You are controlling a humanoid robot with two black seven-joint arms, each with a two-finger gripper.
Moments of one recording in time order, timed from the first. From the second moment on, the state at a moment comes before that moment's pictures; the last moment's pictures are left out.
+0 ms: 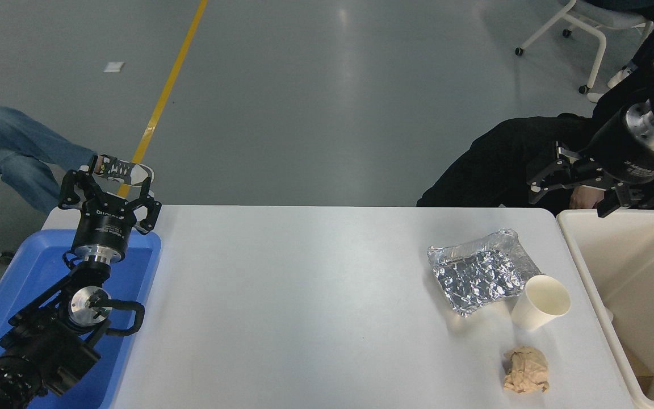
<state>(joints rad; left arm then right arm) -0.60 0.23 -0.89 -0.42 -0.07 -0.57 -0.53 2.29 -0.28 -1.59 1.35 -0.01 0.78 0.08</state>
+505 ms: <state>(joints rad) -0.60 0.23 -0.89 -0.42 -0.07 -0.57 -0.53 2.35 -0.28 -1.58 1.40 -0.07 0.78 0.07</state>
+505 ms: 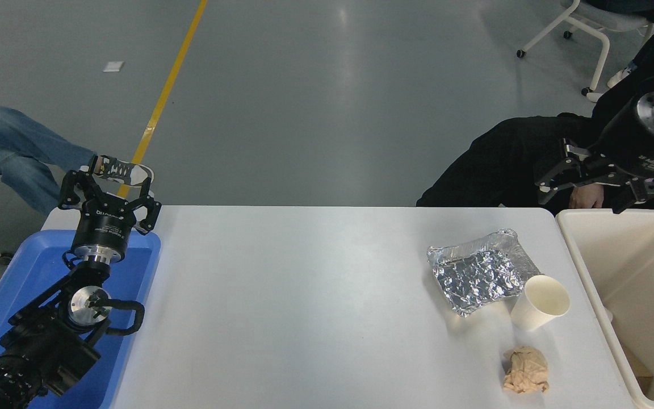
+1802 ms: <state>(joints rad) -0.60 0.23 -0.89 -0.42 -0.07 -0.57 -0.53 1.55 -0.49 -1.33 1.06 -0.11 0.44 0.05</state>
